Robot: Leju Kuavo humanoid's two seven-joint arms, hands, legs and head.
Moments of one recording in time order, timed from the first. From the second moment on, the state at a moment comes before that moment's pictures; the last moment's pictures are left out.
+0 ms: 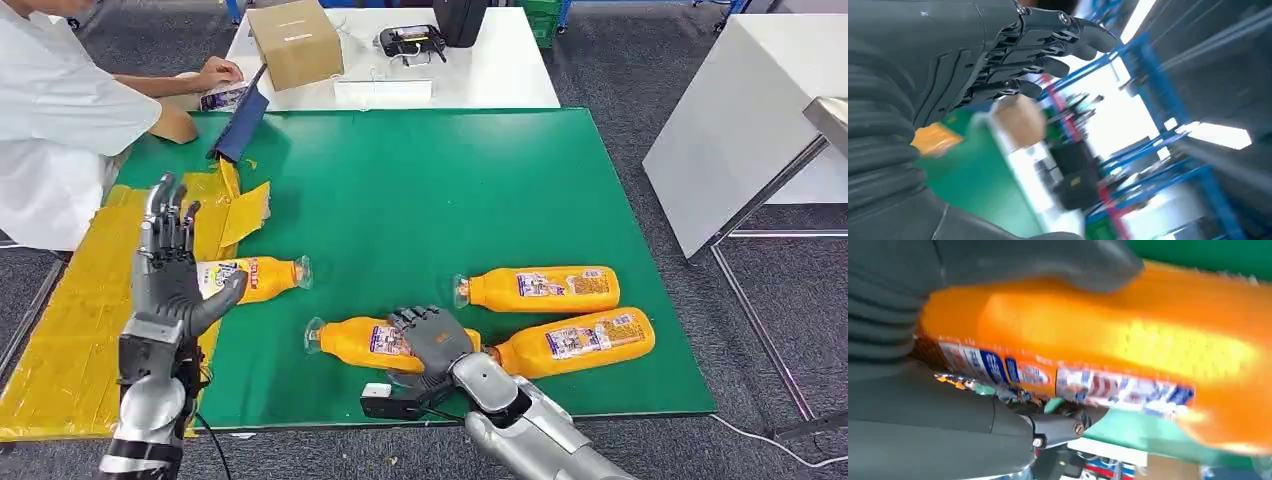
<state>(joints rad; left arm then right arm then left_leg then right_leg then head) -0.11 -0.01 -0.12 -1.67 -0.35 0.28 -0.50 -0.38 0.01 0.84 -0.96 1.07 -0.15 0.13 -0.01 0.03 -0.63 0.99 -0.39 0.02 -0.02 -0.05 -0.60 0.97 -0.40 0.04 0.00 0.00</state>
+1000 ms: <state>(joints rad) -0.01 0.00 -0.34 -1.72 -0.23 0.13 -0.42 -0.07 0.14 0.49 -1.49 0.56 -0.46 -0.40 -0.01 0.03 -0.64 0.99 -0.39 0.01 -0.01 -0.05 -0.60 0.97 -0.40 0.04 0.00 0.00</state>
